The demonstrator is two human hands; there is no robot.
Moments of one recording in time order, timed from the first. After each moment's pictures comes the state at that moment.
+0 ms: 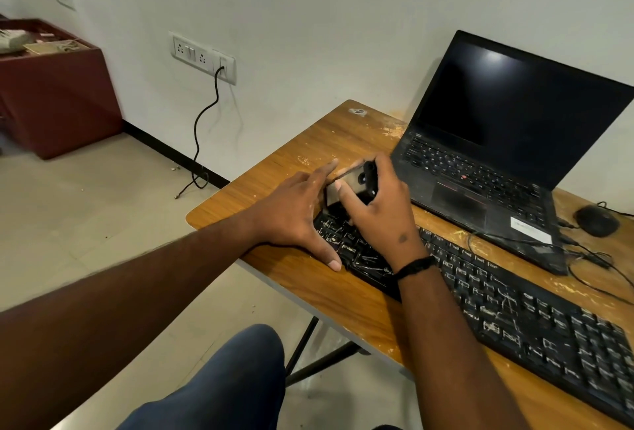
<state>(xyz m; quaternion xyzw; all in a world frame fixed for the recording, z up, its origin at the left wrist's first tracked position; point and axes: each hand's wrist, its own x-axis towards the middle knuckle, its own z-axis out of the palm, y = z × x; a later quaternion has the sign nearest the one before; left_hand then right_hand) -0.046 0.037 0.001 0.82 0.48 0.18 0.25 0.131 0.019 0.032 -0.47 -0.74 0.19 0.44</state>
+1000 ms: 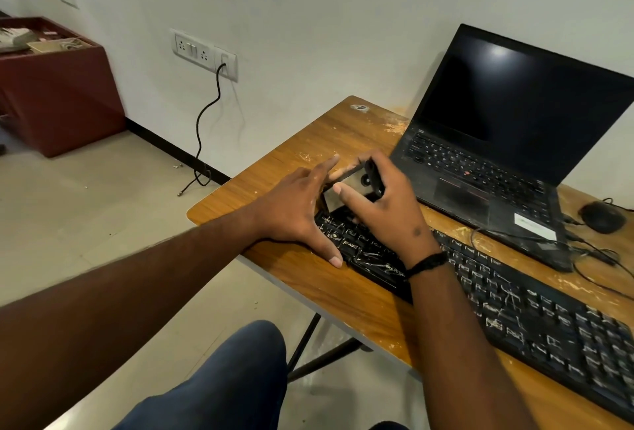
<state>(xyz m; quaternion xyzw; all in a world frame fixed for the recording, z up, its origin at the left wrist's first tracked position) -0.046 0.036 0.003 0.83 0.48 0.19 0.24 0.140 0.016 0.040 -0.42 -0.77 0.25 0.42</state>
